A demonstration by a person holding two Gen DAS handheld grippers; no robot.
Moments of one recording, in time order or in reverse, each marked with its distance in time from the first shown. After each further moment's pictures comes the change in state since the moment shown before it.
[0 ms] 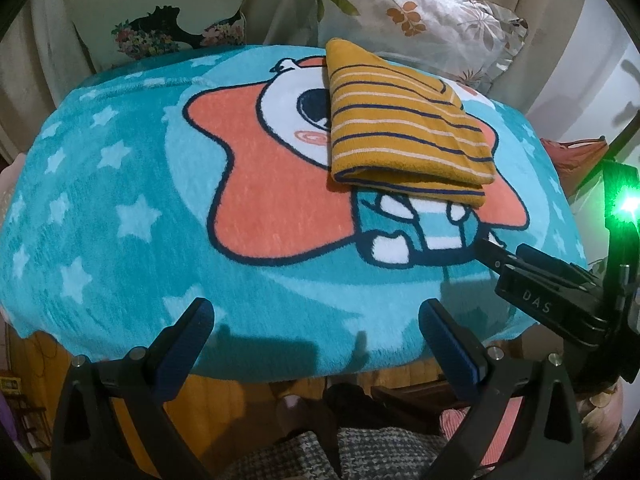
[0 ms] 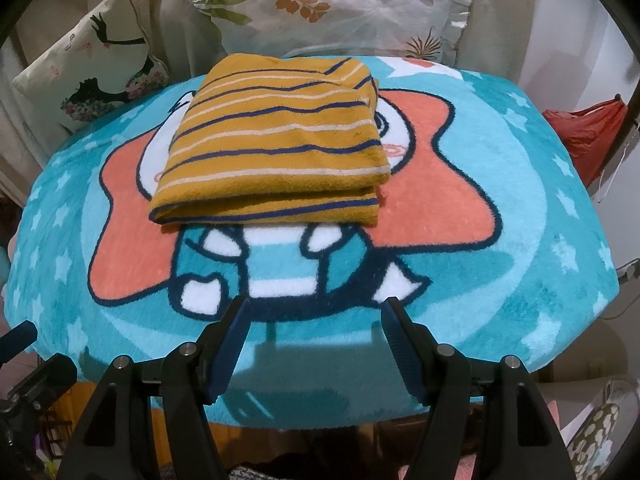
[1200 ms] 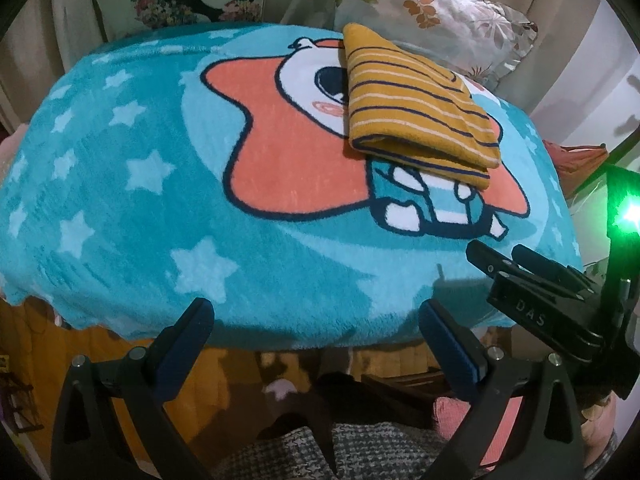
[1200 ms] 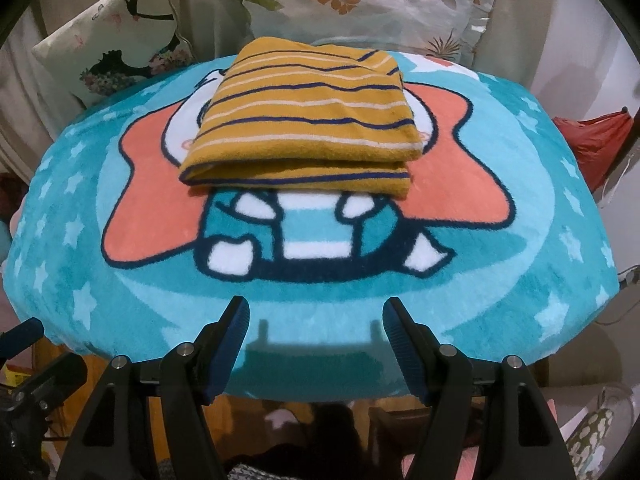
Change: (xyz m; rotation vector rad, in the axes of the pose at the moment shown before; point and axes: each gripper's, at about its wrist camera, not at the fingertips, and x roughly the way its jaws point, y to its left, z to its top) left arm -0.001 0.020 -0.027 -0.063 0.045 -0.027; right arm -0.005 0.026 -0.024 -0.063 0.015 -0.002
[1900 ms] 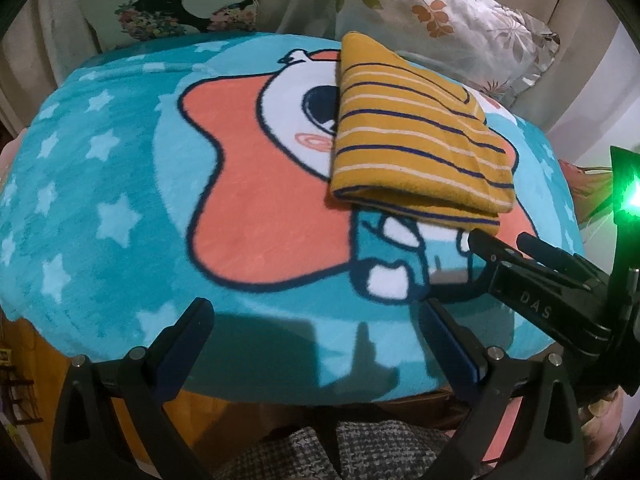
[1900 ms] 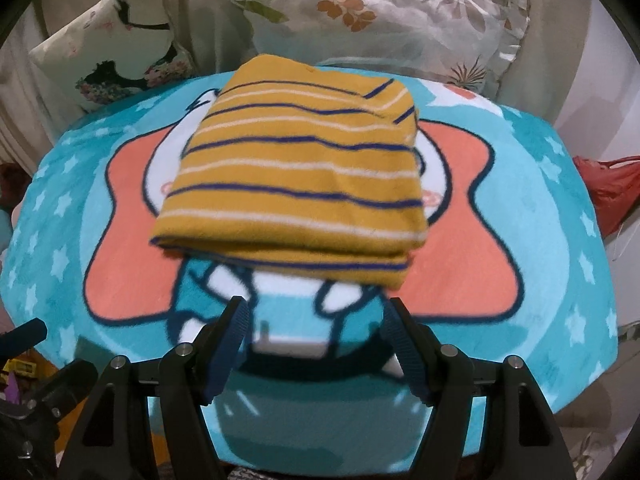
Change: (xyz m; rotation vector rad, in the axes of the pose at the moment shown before) left arm 0.031 -0.034 0.055 -0.034 -0.010 0.041; right arm 0.029 -0.018 0.069 -0.075 -0.022 0.025
